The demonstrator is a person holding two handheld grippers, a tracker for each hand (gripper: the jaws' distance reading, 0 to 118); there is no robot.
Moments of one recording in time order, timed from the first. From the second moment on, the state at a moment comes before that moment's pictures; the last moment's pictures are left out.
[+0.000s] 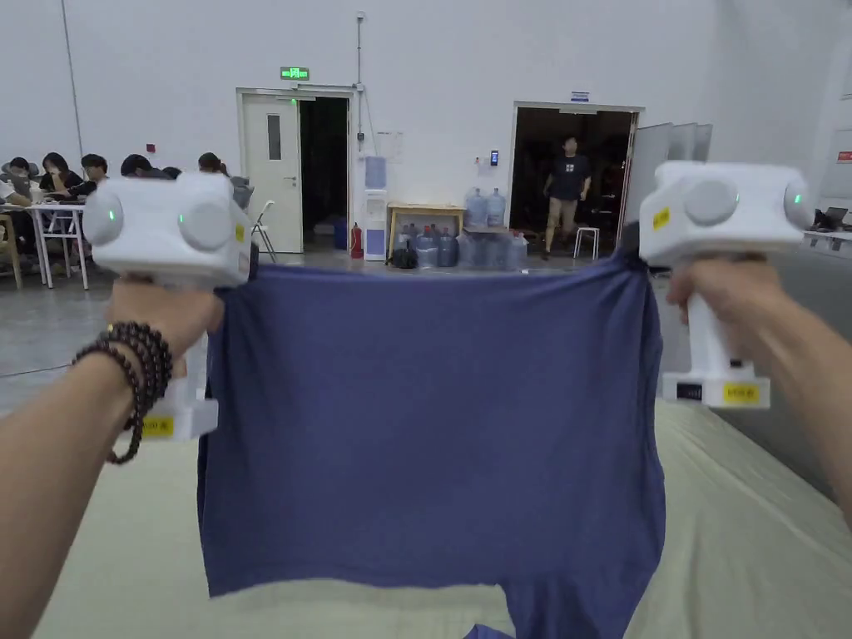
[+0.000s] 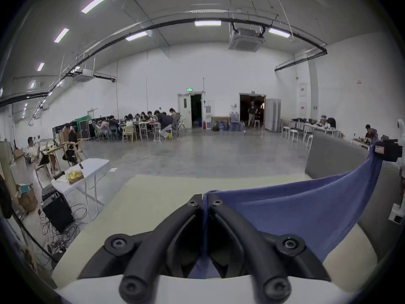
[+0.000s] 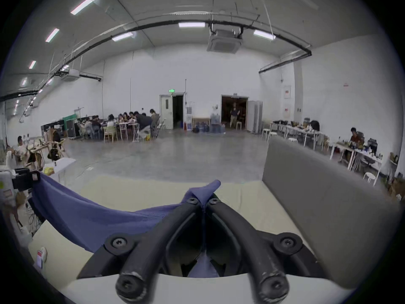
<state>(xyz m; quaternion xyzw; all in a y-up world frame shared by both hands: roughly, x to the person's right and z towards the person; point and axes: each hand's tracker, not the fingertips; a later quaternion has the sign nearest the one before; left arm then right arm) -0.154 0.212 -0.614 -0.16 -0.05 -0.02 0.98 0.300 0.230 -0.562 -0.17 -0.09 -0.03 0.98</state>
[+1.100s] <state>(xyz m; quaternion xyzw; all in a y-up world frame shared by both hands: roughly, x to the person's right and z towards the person) -0.221 -0.089 -0.293 -0.43 -0.14 -0.07 0.89 0.266 -0.096 -0.217 -0.46 0.05 0.00 0.89</state>
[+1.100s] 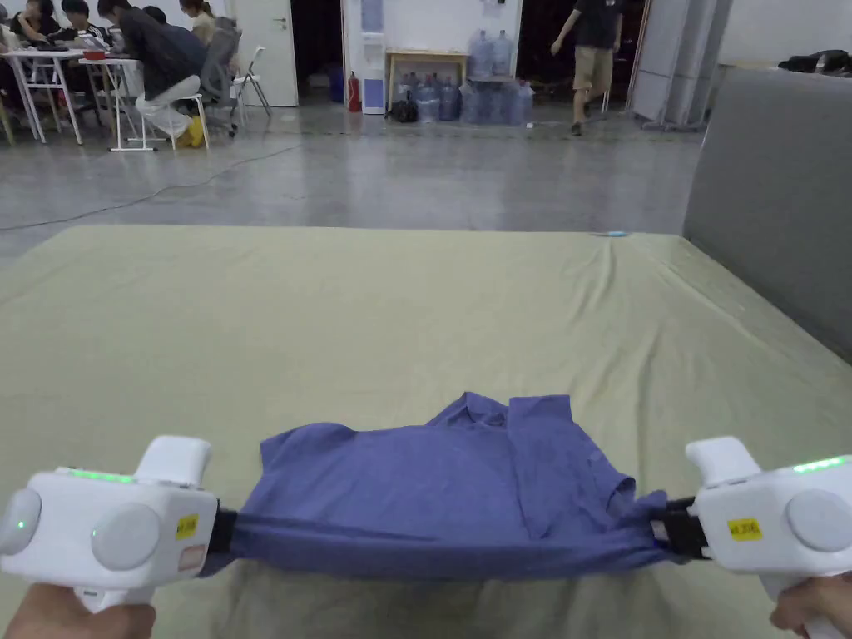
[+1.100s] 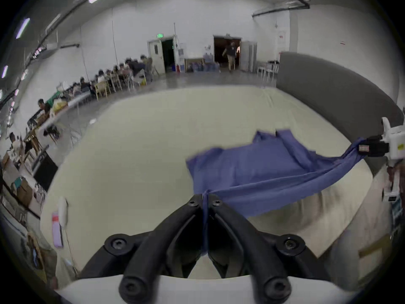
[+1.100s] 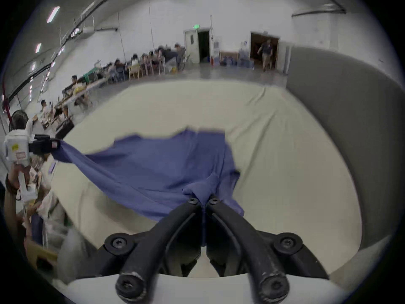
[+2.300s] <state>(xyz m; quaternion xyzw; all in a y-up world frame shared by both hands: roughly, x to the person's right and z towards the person) -0.209 -0.108 -0.365 -0.39 -0.13 0.00 0.91 0.263 -0.108 -0.273 -0.46 0.02 -0.01 0.89</state>
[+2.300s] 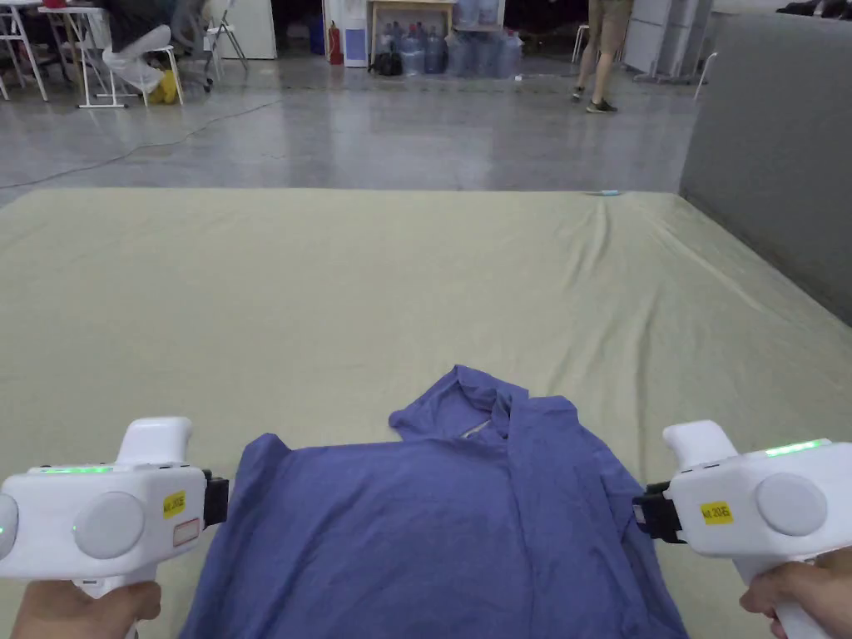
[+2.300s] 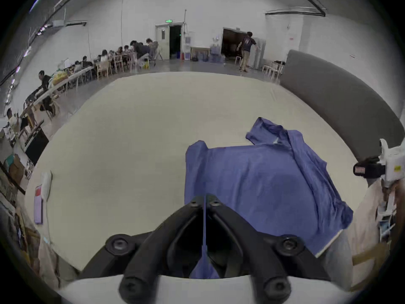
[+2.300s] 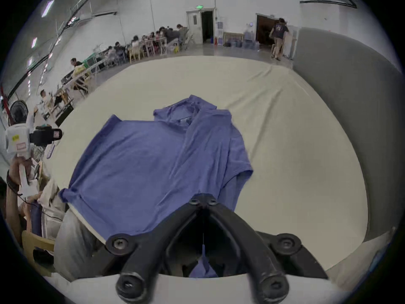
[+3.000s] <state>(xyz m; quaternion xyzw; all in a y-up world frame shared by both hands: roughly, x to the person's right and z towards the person) -0.185 -0.142 -0.473 -0.42 -0.13 0.03 0.90 0.190 -0.176 -0.679 -0.55 0.04 0.02 0.84</state>
